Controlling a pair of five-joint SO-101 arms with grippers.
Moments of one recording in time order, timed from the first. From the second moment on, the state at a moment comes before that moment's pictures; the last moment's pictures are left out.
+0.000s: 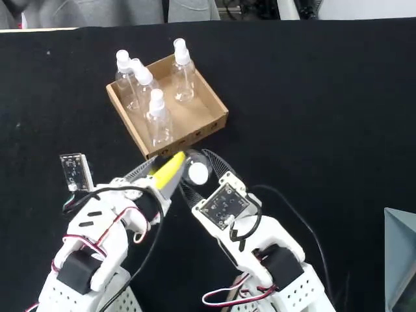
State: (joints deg) left arm 22.9 -104.0 80.0 44.3 36.9; right arm -34.5 -102.9 89.7 39.7 20.3
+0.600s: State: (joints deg) left arm 7.6 -104.0 80.0 44.3 36.4; right arm -34.5 -102.9 89.7 39.7 20.3
